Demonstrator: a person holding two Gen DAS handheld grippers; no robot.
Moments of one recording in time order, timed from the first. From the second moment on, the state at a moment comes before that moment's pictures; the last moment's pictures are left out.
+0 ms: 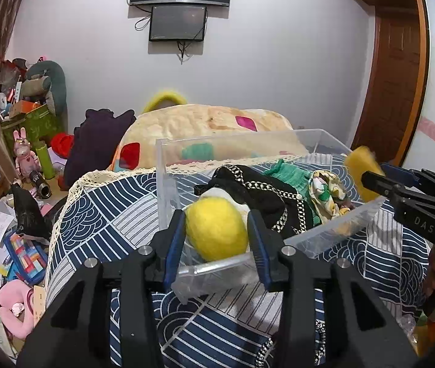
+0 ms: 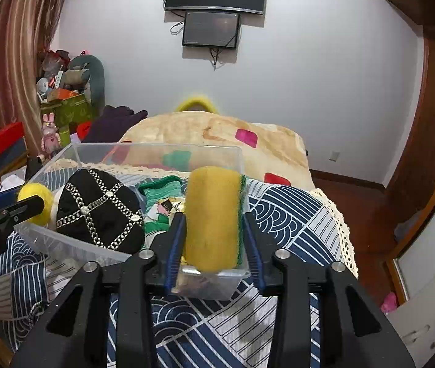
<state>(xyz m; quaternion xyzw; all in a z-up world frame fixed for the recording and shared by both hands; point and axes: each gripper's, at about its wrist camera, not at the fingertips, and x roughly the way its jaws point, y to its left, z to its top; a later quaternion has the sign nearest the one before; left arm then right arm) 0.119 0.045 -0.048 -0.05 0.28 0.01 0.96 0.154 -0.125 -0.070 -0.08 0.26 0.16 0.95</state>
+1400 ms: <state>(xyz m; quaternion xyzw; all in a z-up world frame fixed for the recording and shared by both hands) -0.011 0.015 -0.053 -0.05 0.30 -0.01 0.95 0.044 -0.117 -0.102 -0.05 0.32 0.26 0.91</state>
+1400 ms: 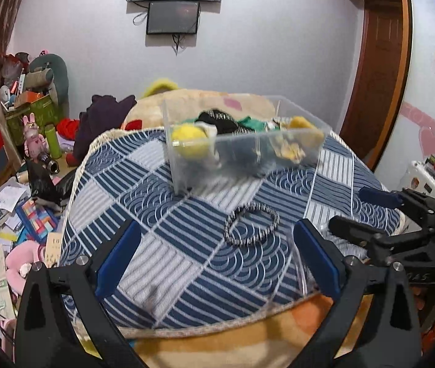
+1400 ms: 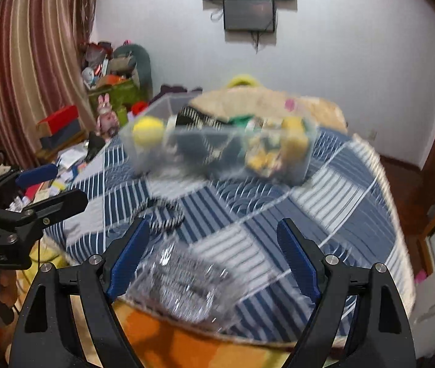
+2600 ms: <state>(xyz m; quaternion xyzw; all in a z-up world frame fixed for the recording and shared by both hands) 0.052 0.006 -0.109 -0.08 0.36 -0.03 0.93 0.062 -0.144 -0.116 -0.01 0.31 0.24 0.92</state>
